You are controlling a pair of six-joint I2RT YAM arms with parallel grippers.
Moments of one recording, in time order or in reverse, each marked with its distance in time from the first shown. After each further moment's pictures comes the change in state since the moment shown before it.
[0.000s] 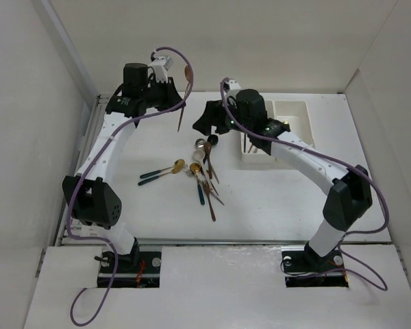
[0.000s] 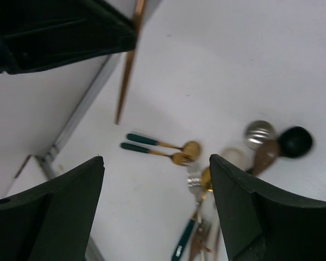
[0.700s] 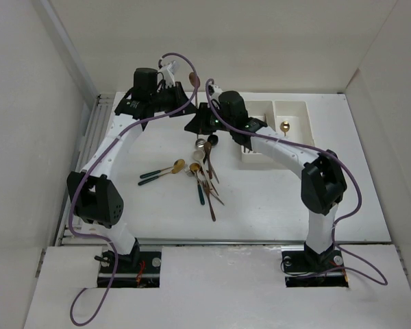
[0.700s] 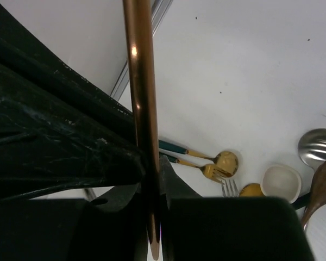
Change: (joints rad) left arm -0.058 0.010 -0.051 0.059 0.089 -0.266; right arm 0.031 0.251 0.138 0.112 -0.121 0.183
